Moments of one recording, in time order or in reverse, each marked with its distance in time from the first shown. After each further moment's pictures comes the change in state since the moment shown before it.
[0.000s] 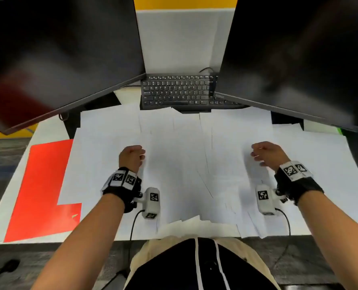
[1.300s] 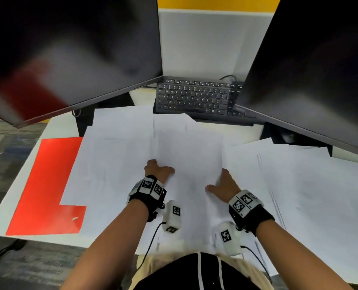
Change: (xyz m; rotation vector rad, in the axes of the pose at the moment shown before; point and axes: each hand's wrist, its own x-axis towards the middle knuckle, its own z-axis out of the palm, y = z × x) left_hand 0.008 -0.015 0.044 0.521 0.019 -0.239; right_hand -0.013 -0.021 0.137 -0.458 -0.281 -0.021
